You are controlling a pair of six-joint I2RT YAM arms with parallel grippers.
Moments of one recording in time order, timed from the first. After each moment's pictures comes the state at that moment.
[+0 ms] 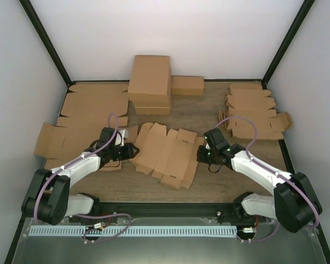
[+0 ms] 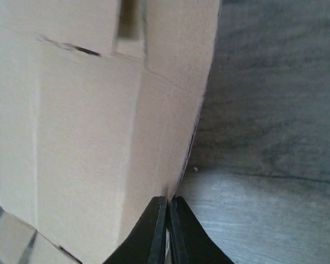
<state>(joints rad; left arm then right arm) -0.33 1.31 0.54 -0.13 0.38 -0.51 0.52 1.19 0.60 -0.44 -0.11 0.66</state>
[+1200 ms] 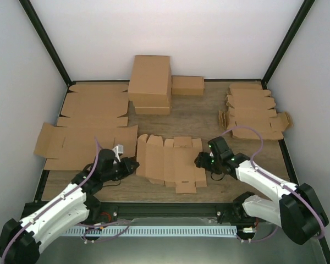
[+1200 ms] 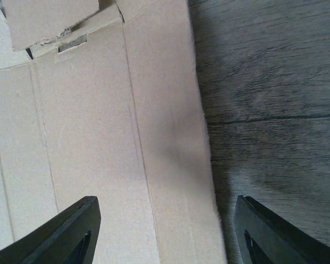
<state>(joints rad) -0.57 0.71 0.28 -0.23 0.29 -1.00 0.52 1.08 0.48 -0.42 -0.13 0.78</state>
